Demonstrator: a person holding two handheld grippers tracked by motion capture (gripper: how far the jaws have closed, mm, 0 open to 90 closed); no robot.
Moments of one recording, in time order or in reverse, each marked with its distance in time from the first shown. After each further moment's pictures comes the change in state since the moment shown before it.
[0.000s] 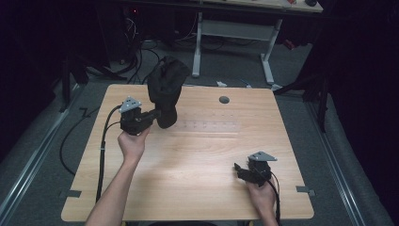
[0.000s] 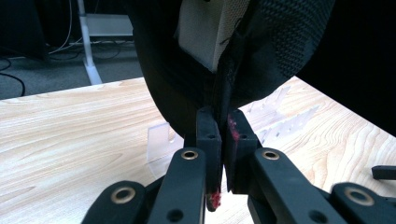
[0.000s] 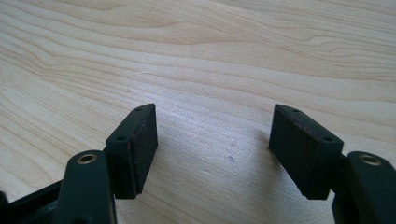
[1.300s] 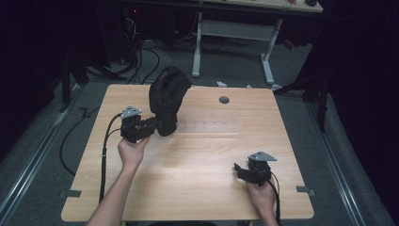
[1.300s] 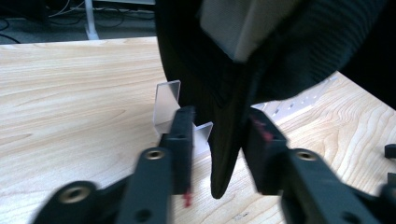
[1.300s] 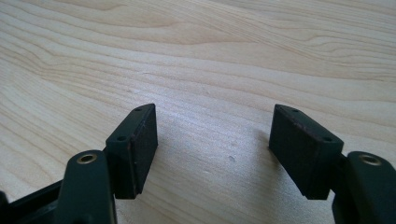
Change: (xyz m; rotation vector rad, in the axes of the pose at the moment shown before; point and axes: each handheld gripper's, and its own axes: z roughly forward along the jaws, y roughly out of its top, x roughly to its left) left arm 0.009 -0.028 0.003 0.088 0.016 -0.084; right arm 0.001 0.000 0.000 0.001 0.001 0.003
